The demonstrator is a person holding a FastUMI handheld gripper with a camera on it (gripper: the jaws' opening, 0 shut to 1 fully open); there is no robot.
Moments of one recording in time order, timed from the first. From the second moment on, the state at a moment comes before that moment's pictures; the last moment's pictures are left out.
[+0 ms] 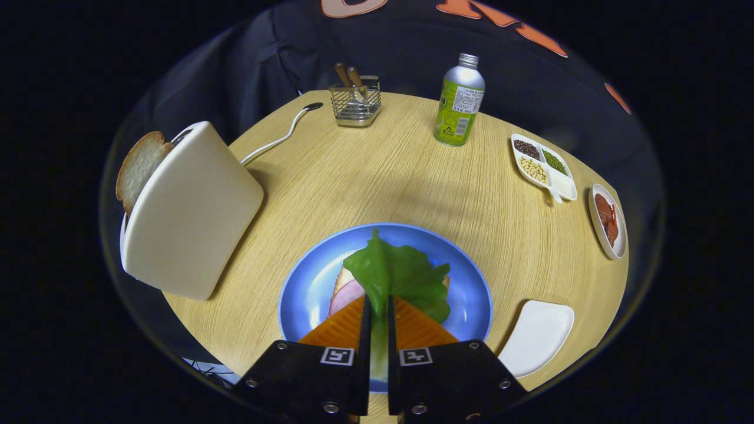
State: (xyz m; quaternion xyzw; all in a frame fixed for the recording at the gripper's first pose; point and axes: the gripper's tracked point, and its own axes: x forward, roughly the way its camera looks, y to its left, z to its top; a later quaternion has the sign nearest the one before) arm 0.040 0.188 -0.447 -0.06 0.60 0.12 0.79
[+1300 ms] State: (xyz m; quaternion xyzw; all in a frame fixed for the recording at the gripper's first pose) arm 0.078 0.362 -0.265 0.03 0.56 0.22 0.80
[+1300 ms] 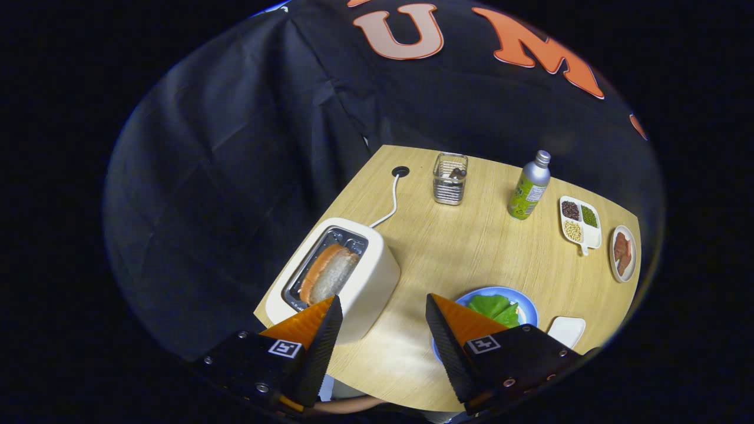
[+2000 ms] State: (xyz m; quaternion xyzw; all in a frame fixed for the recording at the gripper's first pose) arm 0.090 0.432 -0.294 0.01 0.60 0.20 0.78
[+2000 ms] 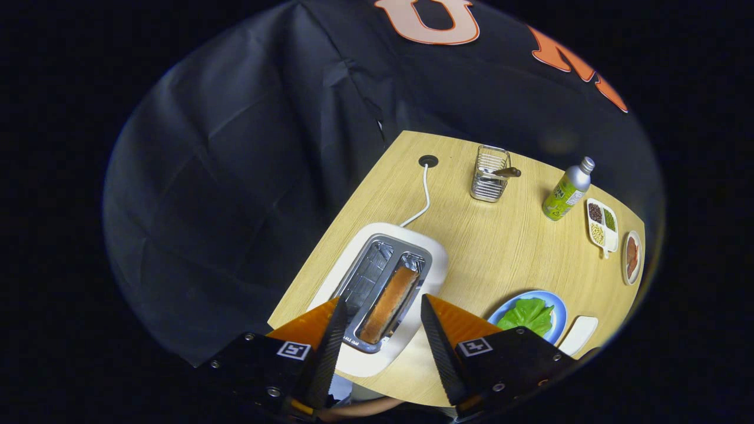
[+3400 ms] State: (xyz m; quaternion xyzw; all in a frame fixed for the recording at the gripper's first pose) arm 0.095 0.370 -0.227 0.17 0.55 0.21 0.79
